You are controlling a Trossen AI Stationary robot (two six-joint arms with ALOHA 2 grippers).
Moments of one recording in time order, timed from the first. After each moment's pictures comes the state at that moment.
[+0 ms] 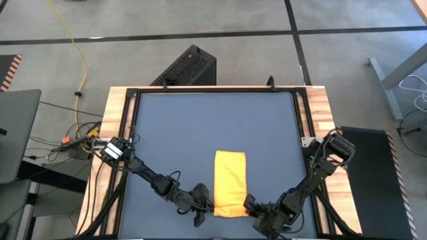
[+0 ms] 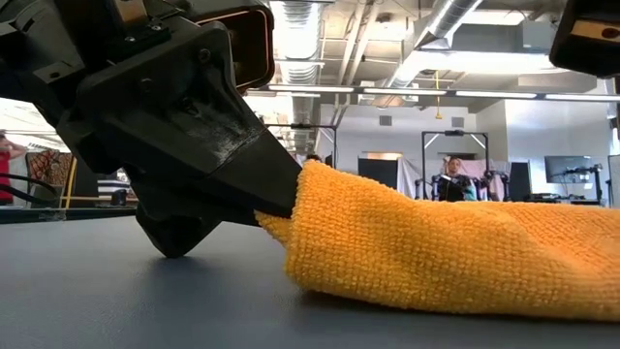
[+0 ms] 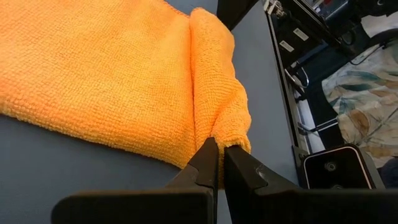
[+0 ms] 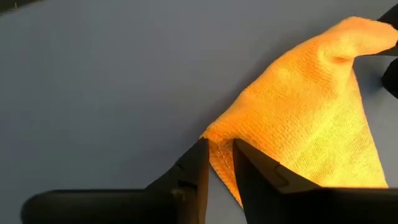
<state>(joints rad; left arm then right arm) -0.57 2.05 0.92 0.71 -0.24 -0.82 0.87 1.87 1.06 -0.27 0.44 -0.29</state>
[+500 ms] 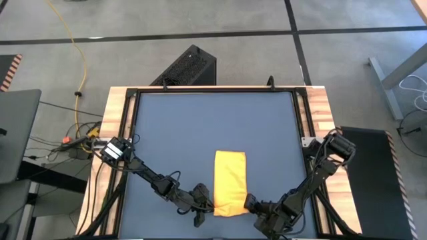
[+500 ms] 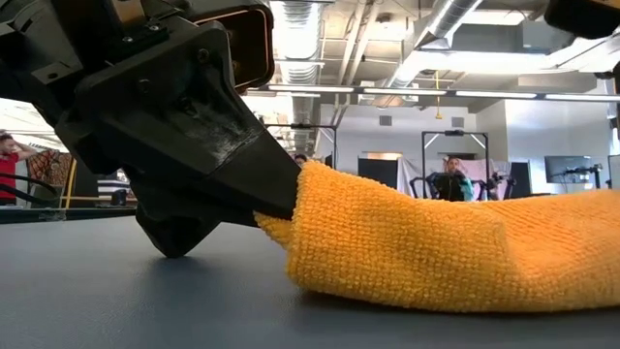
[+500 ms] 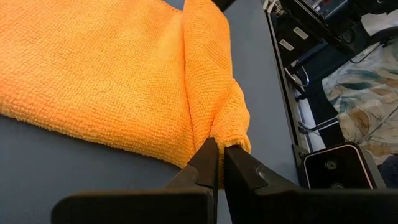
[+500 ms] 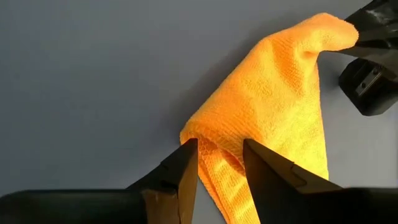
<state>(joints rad) -0.57 2.05 0.92 0.71 -0.24 -0.82 0.88 1.86 1.09 -0.36 0.57 -0.40</state>
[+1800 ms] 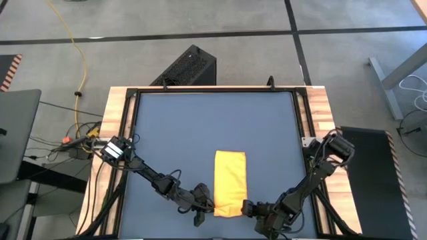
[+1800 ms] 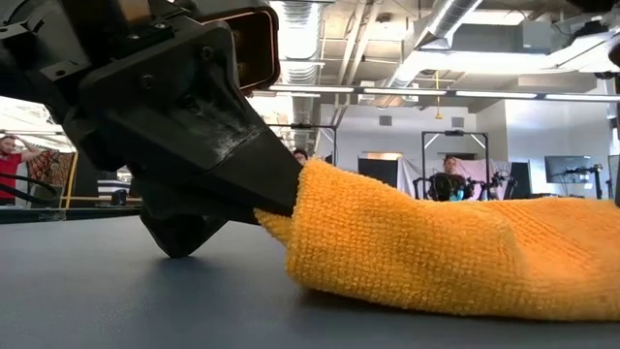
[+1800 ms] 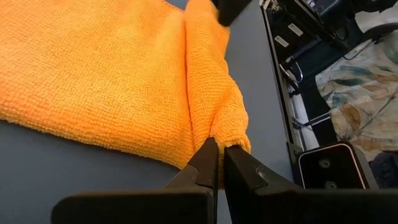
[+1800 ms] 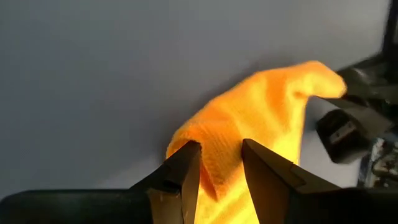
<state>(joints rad) -0.55 2.05 0.92 0.71 -0.19 -0.82 0.87 1.87 1.06 -0.20 0.57 -0.70</state>
